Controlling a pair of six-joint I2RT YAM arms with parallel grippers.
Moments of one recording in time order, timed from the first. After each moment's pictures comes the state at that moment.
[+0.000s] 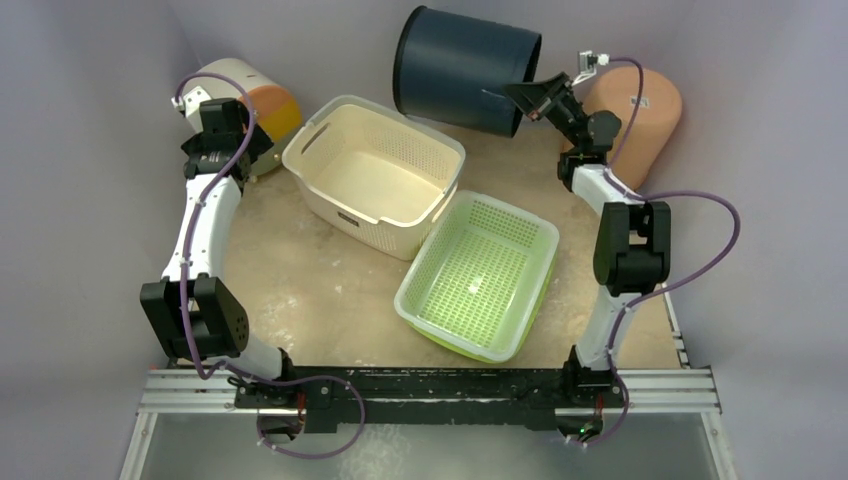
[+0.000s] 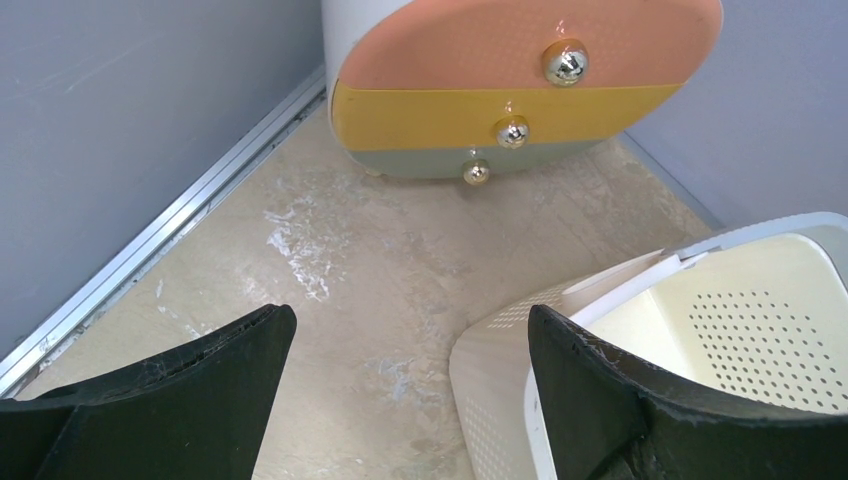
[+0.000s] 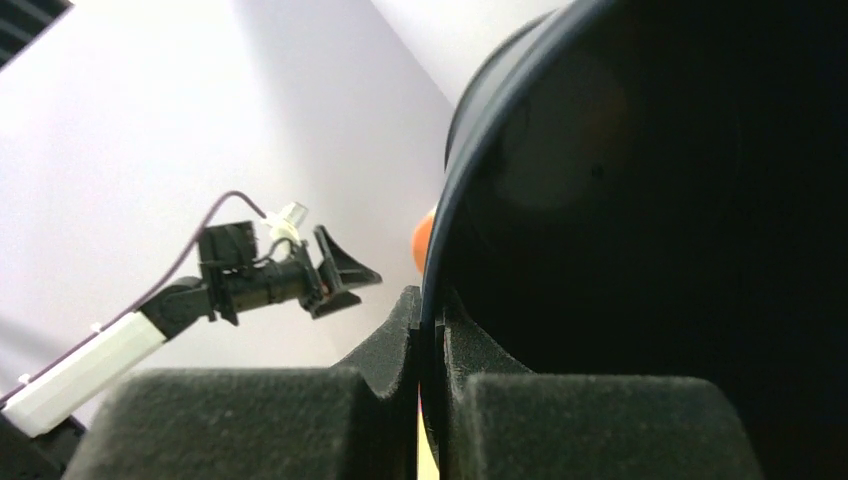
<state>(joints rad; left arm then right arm) 0.12 1.52 1.46 -0.50 -0.37 -0.50 0.02 1.96 1.45 1.20 -0.79 1.26</state>
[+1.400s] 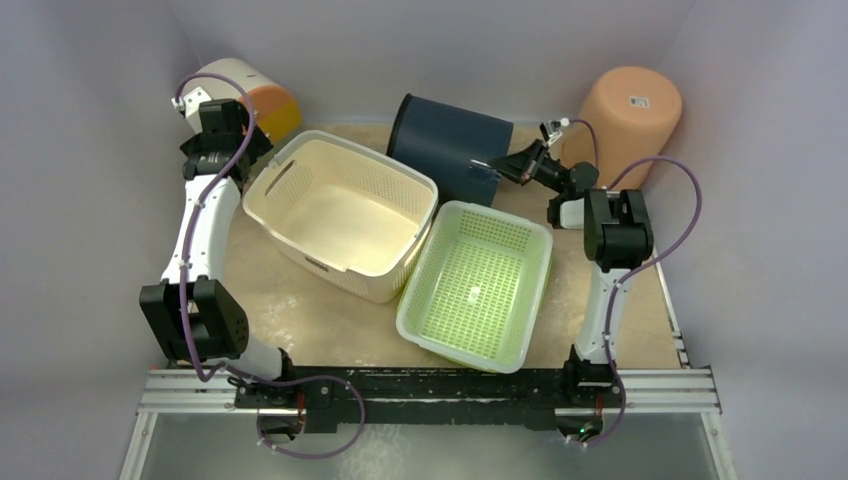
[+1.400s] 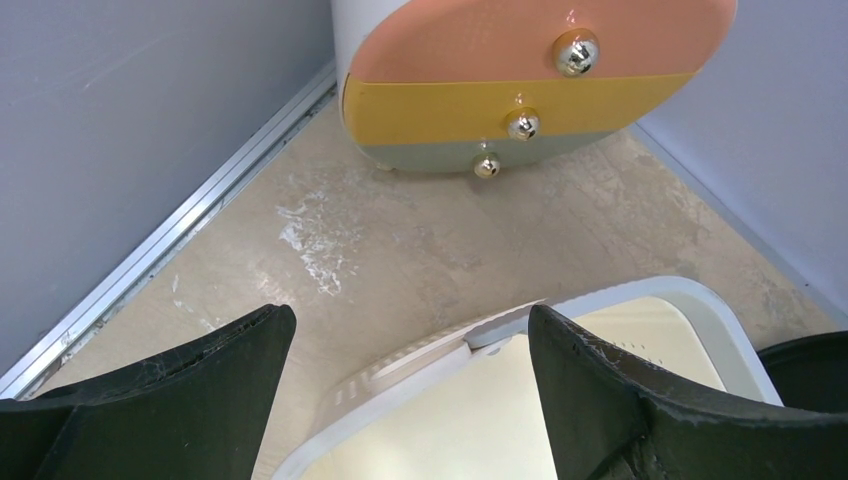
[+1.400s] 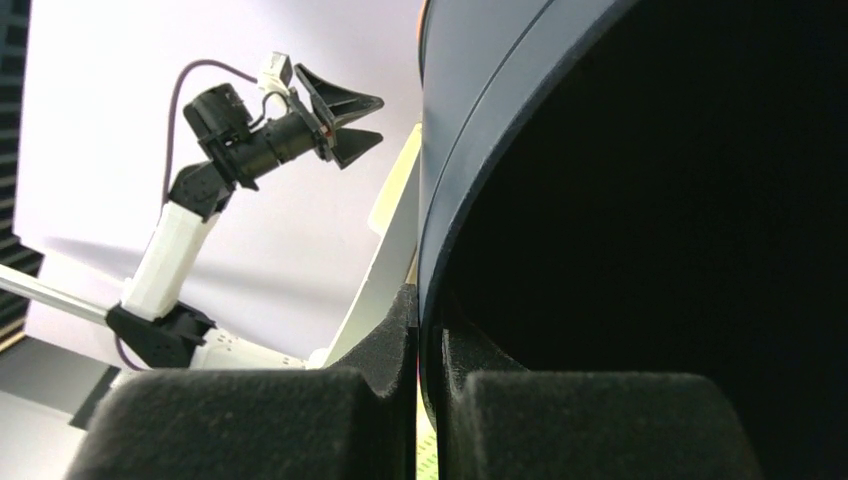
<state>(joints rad) 0.12 1.51 1.46 -0.53 -0.38 -0.48 0.00 2.20 1.16 1.51 -1.05 1.52</state>
